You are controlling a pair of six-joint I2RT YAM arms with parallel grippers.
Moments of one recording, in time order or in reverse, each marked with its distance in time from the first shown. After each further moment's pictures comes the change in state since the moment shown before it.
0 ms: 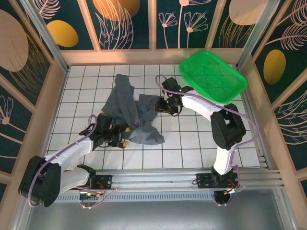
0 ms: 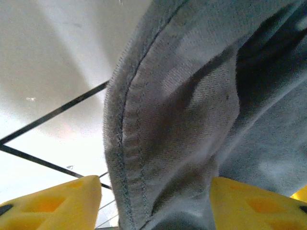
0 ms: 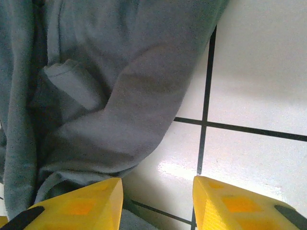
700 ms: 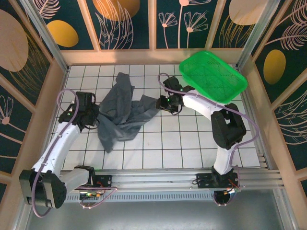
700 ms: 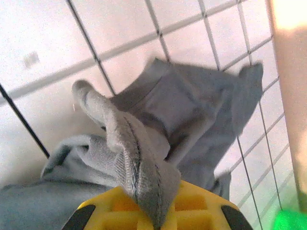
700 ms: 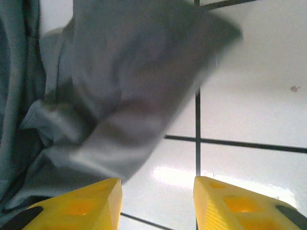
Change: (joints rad) left arm 0.272 -0.034 0.462 -0.440 -0.620 0.505; right arm -0.022 0.026 0.019 0.049 0.026 0.091
